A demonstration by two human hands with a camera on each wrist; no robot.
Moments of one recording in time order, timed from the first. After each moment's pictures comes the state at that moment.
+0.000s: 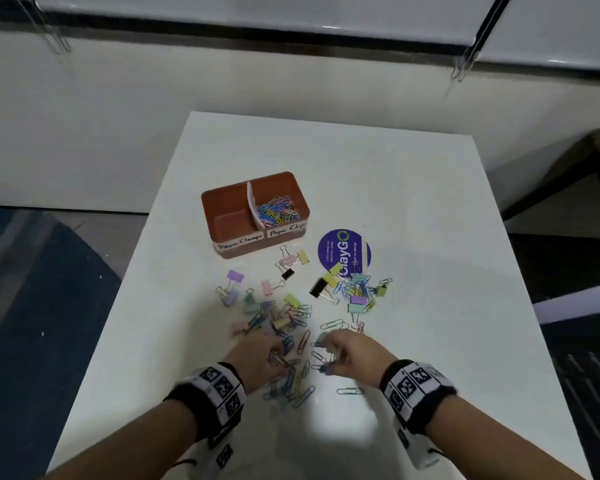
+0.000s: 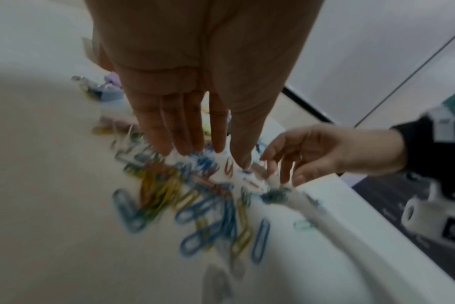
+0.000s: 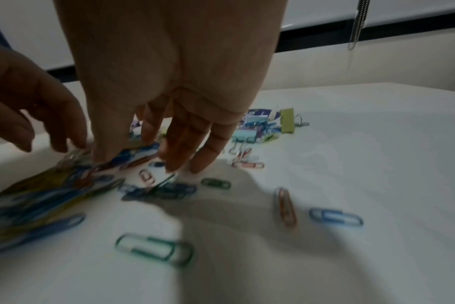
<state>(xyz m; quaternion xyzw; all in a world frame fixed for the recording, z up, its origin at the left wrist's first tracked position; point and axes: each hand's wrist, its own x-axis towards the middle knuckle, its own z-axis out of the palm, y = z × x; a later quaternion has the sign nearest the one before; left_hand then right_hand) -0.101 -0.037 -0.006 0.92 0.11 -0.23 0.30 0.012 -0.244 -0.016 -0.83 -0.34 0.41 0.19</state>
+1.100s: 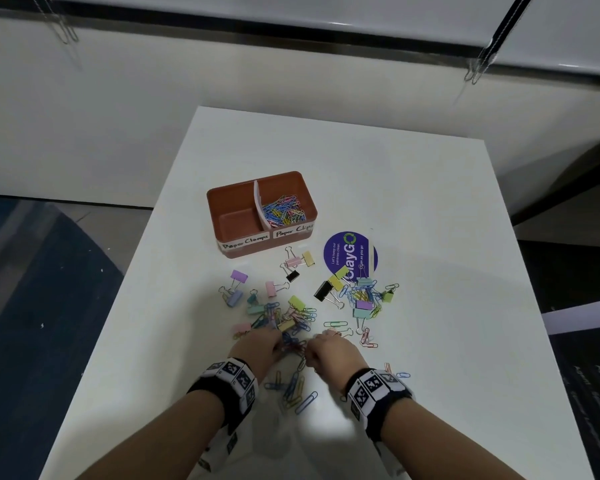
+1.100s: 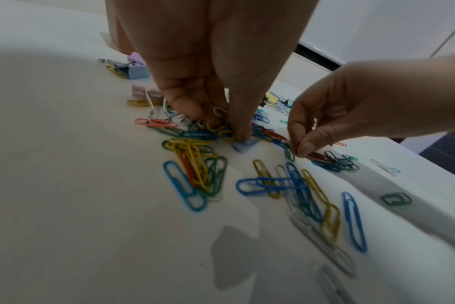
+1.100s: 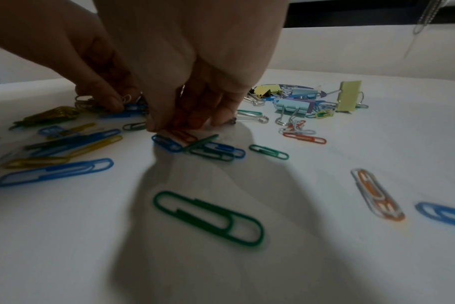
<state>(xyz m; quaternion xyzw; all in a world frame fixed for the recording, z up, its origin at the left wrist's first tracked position) -0.085 -0.033 -0.044 0.93 0.14 -0.21 0.25 -0.006 -0.194 -0.053 -0.87 -0.39 0.31 0.07</state>
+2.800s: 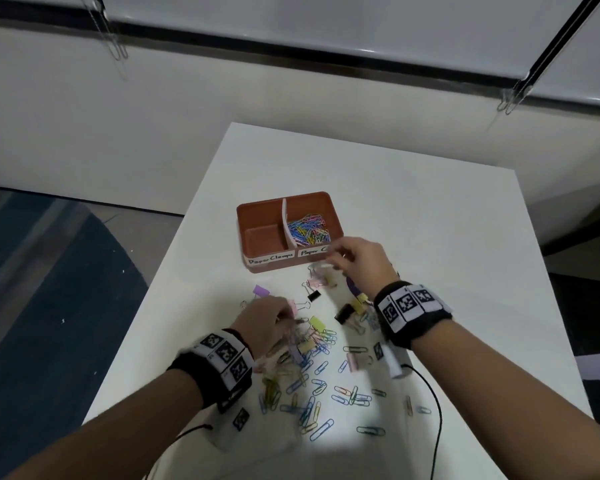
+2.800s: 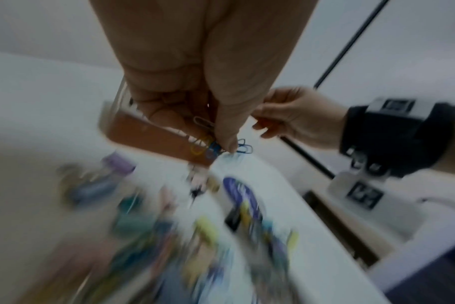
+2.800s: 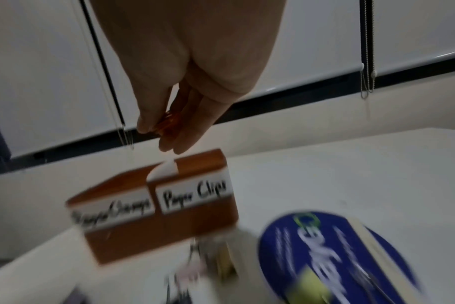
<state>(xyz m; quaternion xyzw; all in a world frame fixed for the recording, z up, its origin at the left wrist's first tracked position) -0.054 0.018 0.037 0.92 0.15 -0.07 0.36 0.115 -0.115 0.071 -0.85 -0.30 0.19 0.39</state>
